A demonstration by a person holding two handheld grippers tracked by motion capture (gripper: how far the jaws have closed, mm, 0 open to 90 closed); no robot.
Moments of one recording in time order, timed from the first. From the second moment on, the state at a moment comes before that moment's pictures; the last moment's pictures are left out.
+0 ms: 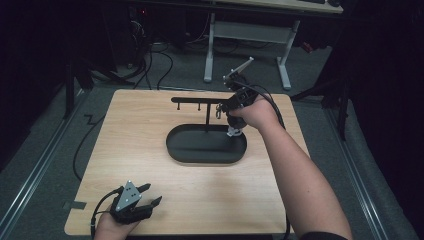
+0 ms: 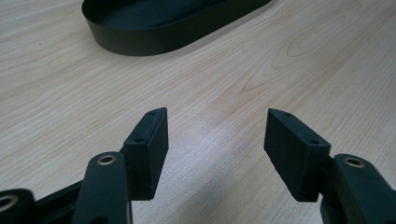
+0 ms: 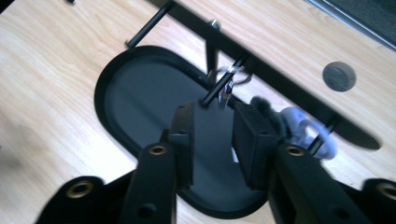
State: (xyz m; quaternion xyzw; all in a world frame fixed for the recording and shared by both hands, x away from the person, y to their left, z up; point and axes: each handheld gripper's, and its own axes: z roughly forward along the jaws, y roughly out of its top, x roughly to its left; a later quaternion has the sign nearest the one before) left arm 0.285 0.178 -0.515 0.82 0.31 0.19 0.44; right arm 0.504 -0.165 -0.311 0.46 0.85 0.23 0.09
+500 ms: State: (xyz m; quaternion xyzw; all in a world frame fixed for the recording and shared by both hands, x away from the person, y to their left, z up) left arm 0.289 0.179 -0.519 0.82 0.32 0.17 0.45; right arm 0.468 -0.175 -0.343 0.43 0.85 0.27 0.10
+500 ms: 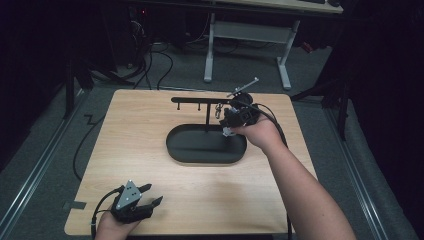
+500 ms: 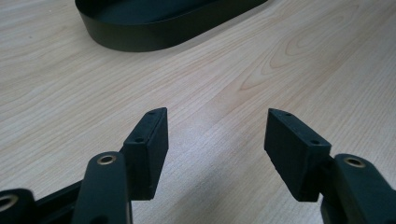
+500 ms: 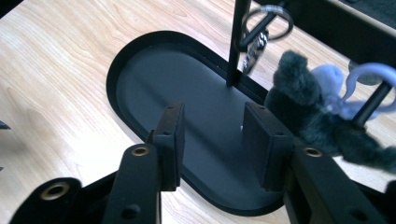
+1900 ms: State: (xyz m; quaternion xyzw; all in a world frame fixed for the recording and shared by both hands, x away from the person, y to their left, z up) left arm 0.288 0.172 -0.523 0.82 0.32 0.17 0.44; right arm 0.341 -0.237 -0.479 0.43 0.80 0.38 0.18
